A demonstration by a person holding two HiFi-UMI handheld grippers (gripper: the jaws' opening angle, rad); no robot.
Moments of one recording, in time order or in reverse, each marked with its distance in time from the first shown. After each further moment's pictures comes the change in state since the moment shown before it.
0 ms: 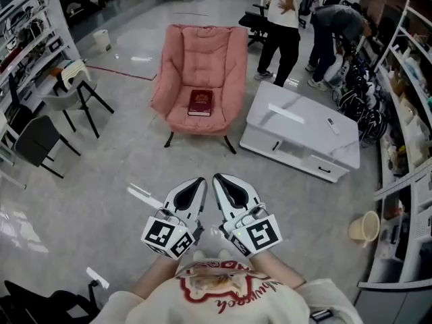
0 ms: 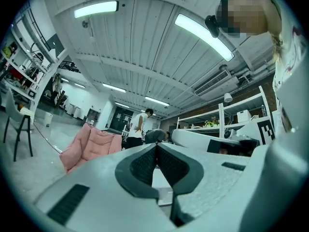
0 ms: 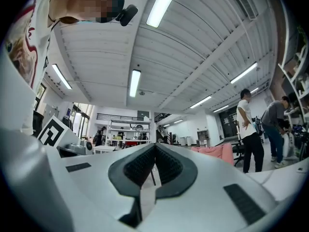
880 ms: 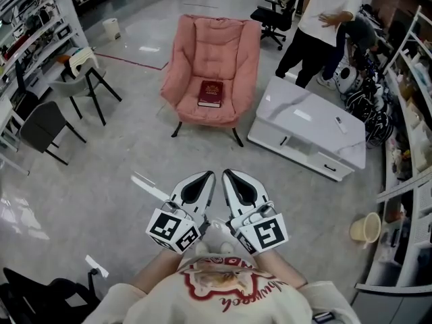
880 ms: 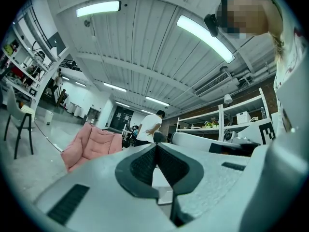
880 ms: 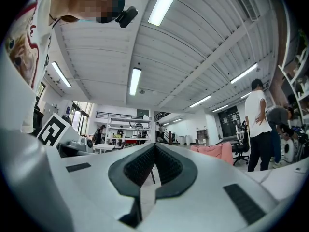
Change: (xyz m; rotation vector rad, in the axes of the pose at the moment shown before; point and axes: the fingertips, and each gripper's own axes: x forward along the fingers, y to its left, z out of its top) left arm -0.017 0.001 0.000 -0.015 0.002 -0.003; right arm -0.005 0.017 -0.006 -0.010 0.015 -0.014
